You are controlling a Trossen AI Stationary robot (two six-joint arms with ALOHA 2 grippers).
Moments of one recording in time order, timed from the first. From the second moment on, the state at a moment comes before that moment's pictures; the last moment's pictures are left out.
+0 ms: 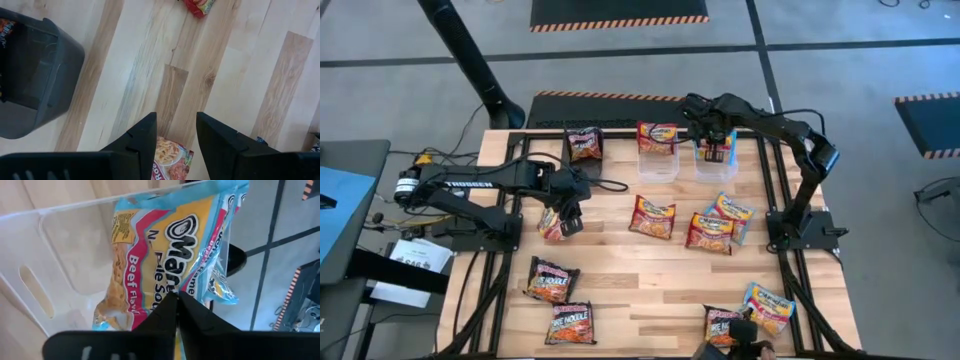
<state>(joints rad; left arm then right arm) 0.07 1.24 1.09 -0.98 -0.09 -0.25 -0.68 1.78 1.51 -1.19 0.43 -0.53</state>
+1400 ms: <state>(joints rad) 0.07 1.24 1.09 -1.02 -0.09 -0.22 -0.46 1.79 1.60 -1.56 0.31 -0.11</state>
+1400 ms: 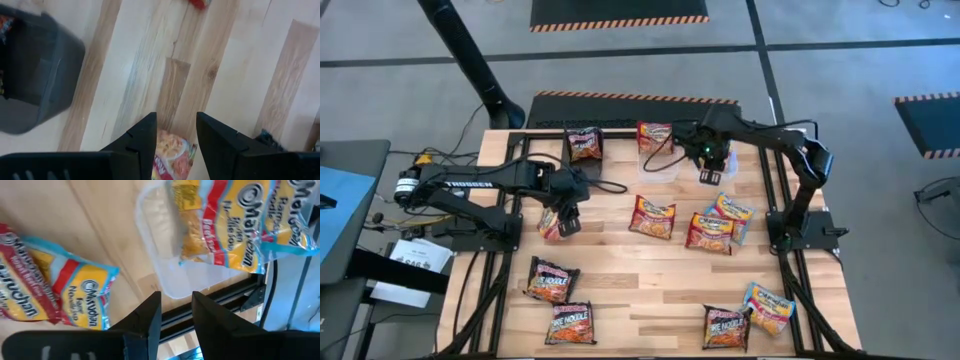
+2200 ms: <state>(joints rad) -0.08 1.24 1.09 -1.19 0.15 -0.56 -0.21 1.79 1.60 -1.57 0.31 -0.02</state>
